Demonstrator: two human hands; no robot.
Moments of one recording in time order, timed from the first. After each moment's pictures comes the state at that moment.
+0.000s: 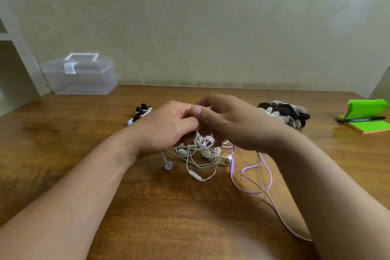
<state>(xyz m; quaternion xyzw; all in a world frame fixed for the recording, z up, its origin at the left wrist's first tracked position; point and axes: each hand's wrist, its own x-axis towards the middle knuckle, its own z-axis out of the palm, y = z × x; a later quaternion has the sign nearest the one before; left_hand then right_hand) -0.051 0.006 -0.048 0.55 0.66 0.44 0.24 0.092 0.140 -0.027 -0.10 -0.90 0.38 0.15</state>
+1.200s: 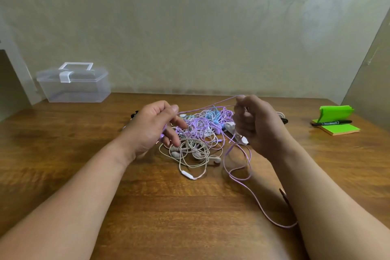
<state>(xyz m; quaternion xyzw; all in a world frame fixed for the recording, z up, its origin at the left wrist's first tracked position) -0.061 0.007 -0.058 0.44 0.61 0.61 0.25 0.123 0.175 -0.044 -0.11 -0.60 0.71 0.34</state>
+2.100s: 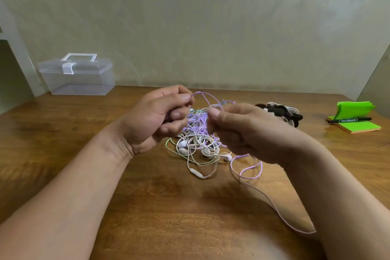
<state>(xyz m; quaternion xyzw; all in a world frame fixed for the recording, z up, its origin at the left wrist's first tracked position) -0.059 -0.007 -0.039 0.48 0.47 0.63 0.39 0.122 0.140 -0.036 -0.05 -0.77 0.63 0.10</state>
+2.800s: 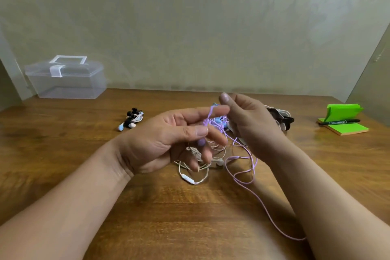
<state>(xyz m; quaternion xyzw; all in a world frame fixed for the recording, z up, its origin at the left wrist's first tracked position) -0.034 -0.001 -0.048 0.54 0.40 0.54 0.50 0.106 0.170 -0.055 -0.15 -0.74 0.54 0.36</state>
